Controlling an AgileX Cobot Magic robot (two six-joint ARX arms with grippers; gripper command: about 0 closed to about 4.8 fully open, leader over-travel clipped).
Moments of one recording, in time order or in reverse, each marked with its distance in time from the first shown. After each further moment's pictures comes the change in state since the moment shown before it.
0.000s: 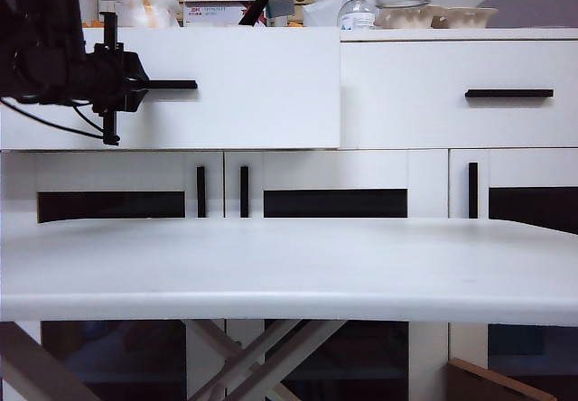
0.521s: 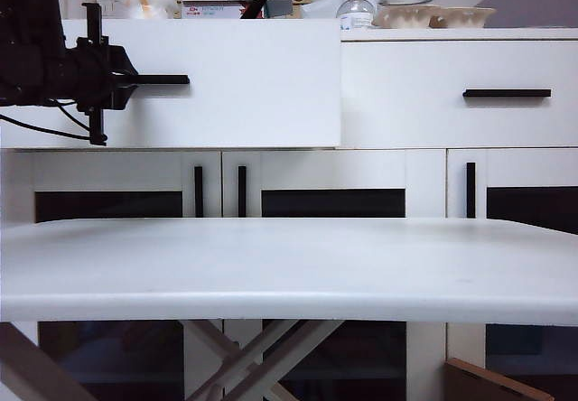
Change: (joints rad) left arm -0.006 -0.098 -0.177 0.099 -0.004 -0.006; right arm -0.002 -0.010 0.000 -0.008 0.003 0.000
